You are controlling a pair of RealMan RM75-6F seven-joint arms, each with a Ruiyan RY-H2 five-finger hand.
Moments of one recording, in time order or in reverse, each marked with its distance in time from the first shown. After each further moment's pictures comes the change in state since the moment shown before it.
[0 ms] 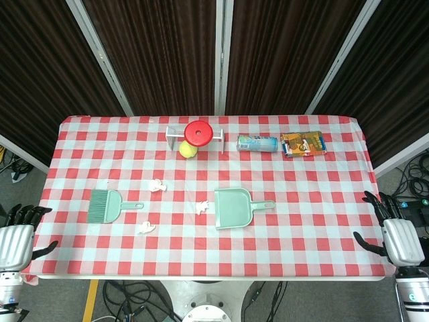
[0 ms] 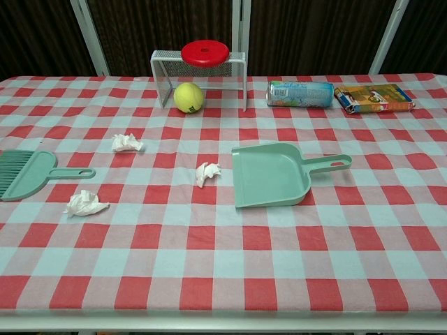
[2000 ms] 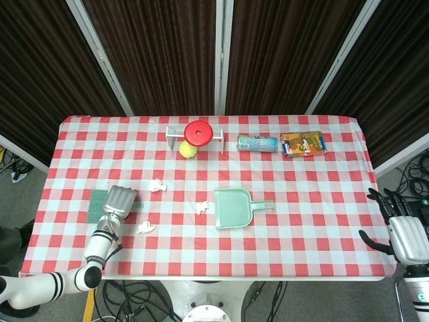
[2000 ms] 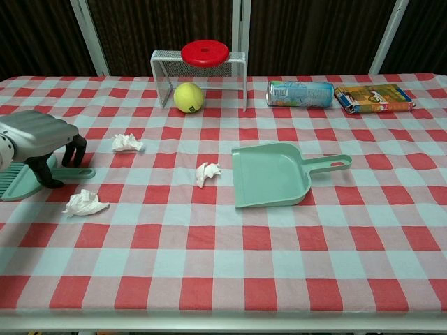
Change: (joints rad) left arm -0.626 -0.365 -0.078 0.129 -0.685 -0.546 0.792; right arm 0.009 0.077 -0.001 -0.038 -0.017 0.001 -0.001
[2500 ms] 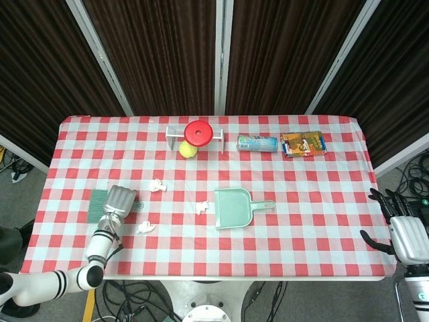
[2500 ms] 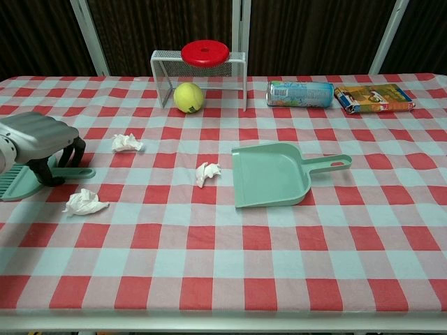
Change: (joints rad) left arm -0.031 -0.021 0.041 0.039 -0.030 0.014 -0.003; right arm 0.001 -0.002 0.002 0.006 0.017 -0.012 0.000
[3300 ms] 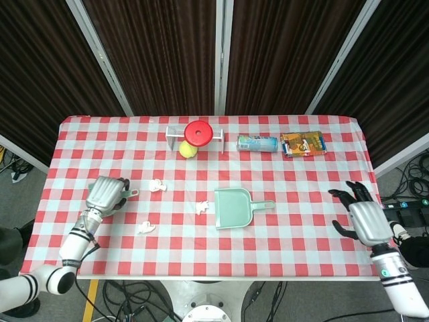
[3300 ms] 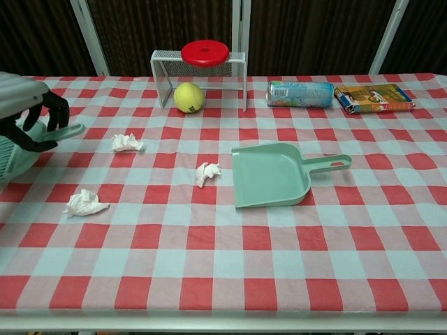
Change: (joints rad) left arm 0.094 0.165 0.041 0.029 0.481 0.100 -0.614; right arm 0.163 -0.072 0.047 -0.072 0.065 -0.228 -0.254
